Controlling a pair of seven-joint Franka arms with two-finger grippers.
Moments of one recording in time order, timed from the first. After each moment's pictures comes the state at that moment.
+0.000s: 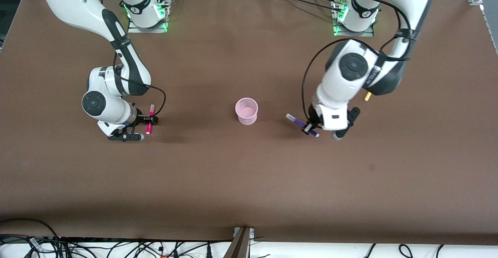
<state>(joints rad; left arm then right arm) -0.25 0.42 -0.26 -1.72 0.13 2.31 -1.48 0.21 0.51 -0.06 -1.99 0.06 2.36 0.12</state>
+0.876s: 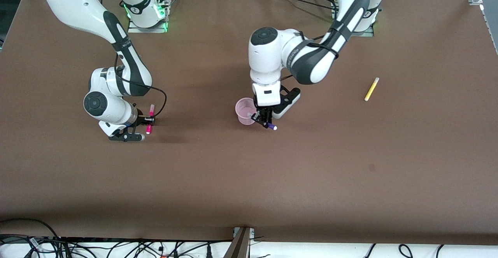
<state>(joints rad) -0.53 0.59 -0.25 -1.56 0.63 2.26 -2.02 0.21 0.52 -0.06 -1.99 0.06 2.39 0.12</state>
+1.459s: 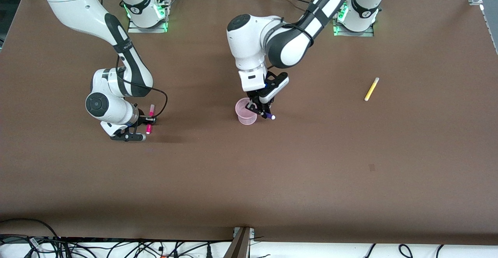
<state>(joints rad) -0.63 0.59 -0.25 -1.54 0.73 2.08 -2.10 0.21 0.53 -0.06 -2.00 0.08 2.40 0.12</state>
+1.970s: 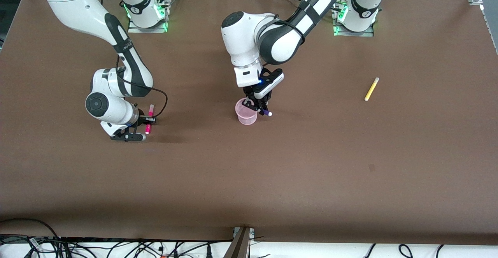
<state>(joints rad) -0.66 0.60 -0.25 -1.53 0.77 2.07 -2.13 0.21 0.53 -0.06 -1.99 0.08 2.40 0.12</state>
